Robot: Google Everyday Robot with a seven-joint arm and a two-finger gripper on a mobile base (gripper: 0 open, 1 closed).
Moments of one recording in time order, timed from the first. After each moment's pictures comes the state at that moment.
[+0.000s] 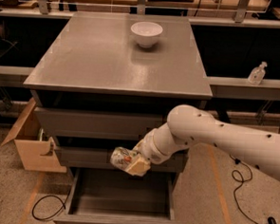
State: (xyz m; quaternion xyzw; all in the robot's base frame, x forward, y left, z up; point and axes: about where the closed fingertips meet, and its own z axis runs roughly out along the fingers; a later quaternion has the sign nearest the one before) arm 0.498 0.008 0.638 -0.62 0.73 0.20 0.22
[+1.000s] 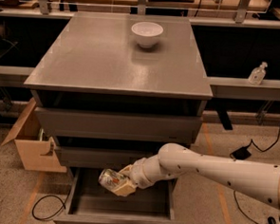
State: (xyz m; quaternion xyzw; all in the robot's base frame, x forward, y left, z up) arm 0.487 0.057 0.501 -0.59 0.70 0.30 0.26
